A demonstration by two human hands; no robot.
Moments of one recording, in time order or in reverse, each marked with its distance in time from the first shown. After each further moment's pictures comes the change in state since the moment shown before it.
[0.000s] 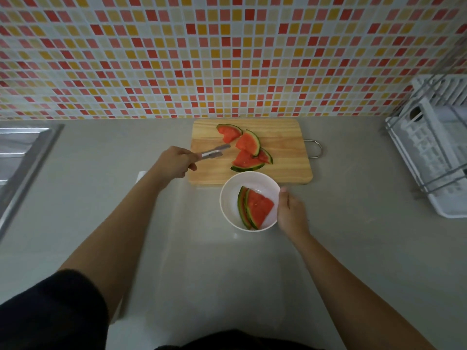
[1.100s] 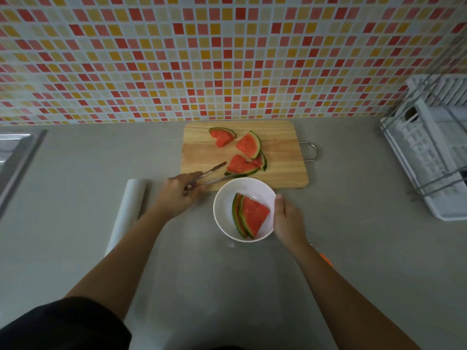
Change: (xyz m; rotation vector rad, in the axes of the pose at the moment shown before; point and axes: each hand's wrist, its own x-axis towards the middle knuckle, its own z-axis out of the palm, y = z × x) left_hand -0.005 -0.057 0.040 0.341 0.134 0.616; right_hand -0.002 -0.002 -0.003 -0.016 0.012 0.005
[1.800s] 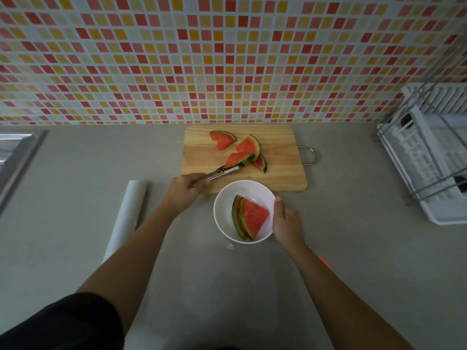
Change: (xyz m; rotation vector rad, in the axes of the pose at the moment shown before) left_hand 0.012 -0.001 0.014 -0.264 -0.056 -0.254; right_hand -0.001 -0.001 0.002 0.001 0.001 0.018
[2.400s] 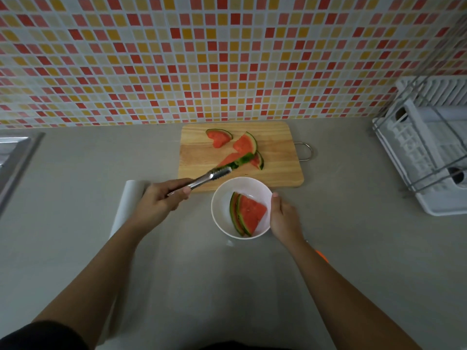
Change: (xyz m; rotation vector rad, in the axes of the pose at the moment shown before) left_hand -0.053 0.014 -0.049 -0.351 -0.142 0.068; right_hand 0.001 0.002 0.001 0.022 -0.009 0.012
